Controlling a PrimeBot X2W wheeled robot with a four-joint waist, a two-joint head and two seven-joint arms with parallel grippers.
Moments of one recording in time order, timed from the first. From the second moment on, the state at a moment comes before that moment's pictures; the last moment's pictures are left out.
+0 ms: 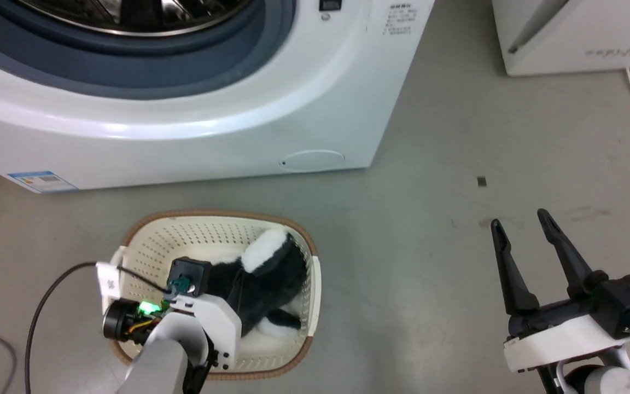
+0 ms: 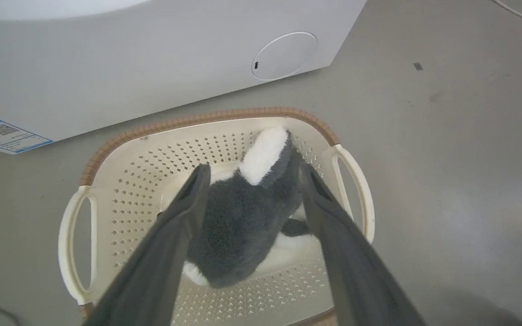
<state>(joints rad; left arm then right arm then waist) -0.36 0.12 -0.19 0.63 -0.10 -0.07 -0.02 -0.07 -0.05 0.00 -0.06 0.08 0.13 -0.14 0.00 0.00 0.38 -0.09</state>
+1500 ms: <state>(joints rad) -0.97 0.36 -0.71 1.09 -0.32 -0.12 0.15 -0.21 -0.05 0.04 -0.09 0.20 0.13 -0.24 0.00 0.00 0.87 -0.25</state>
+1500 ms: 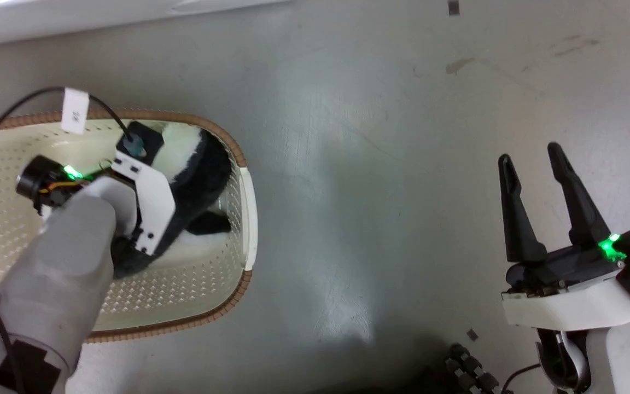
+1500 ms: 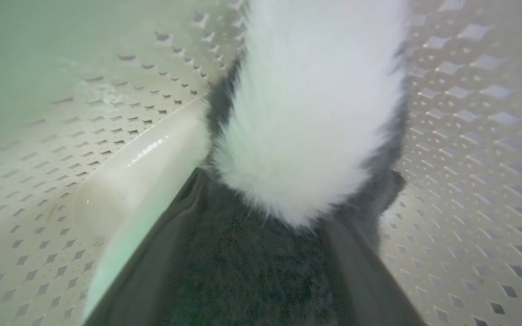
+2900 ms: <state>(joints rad) -0.68 0.26 -0.82 1.15 -0.63 -0.12 -0.25 -0.10 -0.05 -0.03 -0.01 0.09 0.13 -0.26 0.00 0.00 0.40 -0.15</state>
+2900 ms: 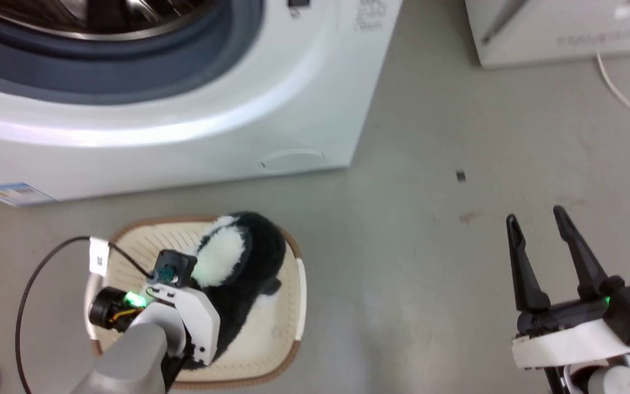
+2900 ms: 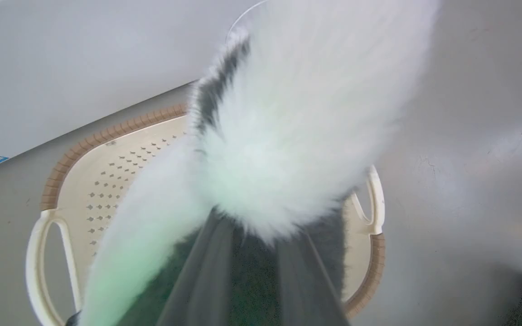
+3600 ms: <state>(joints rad) -0.32 0.33 -0.37 0.26 -0.43 0.06 -0.26 -0.03 -0.05 -0.03 -0.01 0.08 0.13 -0.26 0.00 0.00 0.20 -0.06</state>
